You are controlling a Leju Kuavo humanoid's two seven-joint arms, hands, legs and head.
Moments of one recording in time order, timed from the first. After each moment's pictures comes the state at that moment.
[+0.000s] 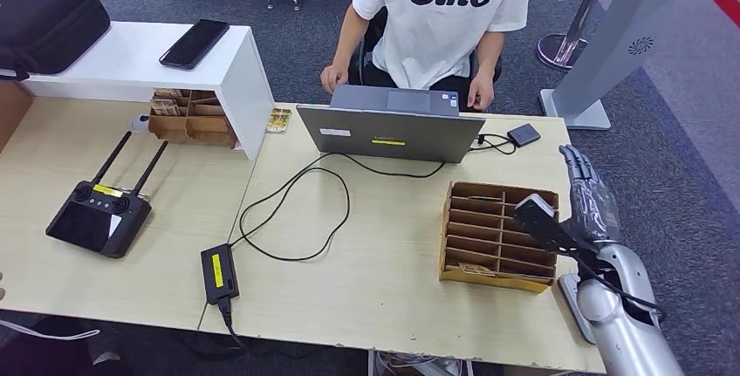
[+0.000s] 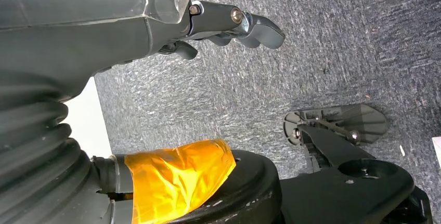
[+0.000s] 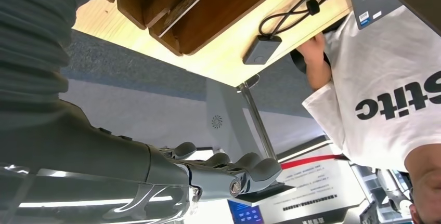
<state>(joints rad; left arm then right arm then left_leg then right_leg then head) -0.13 -0.02 -1.53 -0.11 1.44 0.24 -0.10 -0.36 -0.26 0.08 -1.11 0.82 -0.31 -0.16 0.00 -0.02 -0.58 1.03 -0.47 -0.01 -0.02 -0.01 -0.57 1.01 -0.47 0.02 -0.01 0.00</state>
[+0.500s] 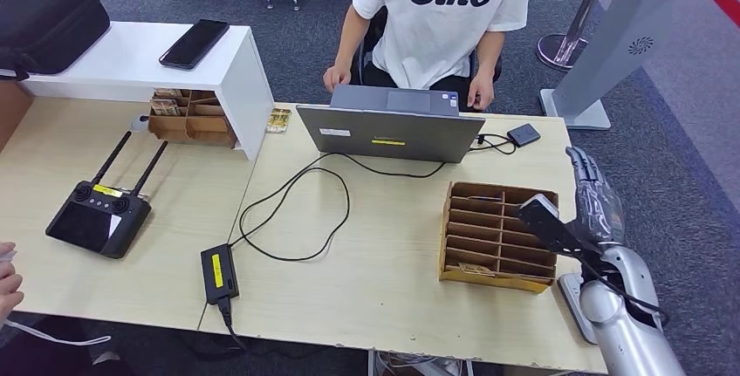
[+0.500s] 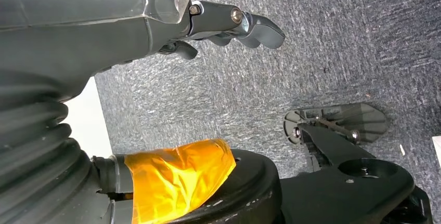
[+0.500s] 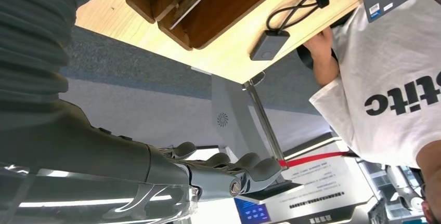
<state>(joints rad) -0.13 -0.02 -1.53 -0.11 1.44 0.24 -0.10 -0.35 -0.26 0.07 -1.11 0.83 -0.32 -0.16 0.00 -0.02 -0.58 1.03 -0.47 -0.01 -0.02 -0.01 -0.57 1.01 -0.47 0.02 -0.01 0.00</state>
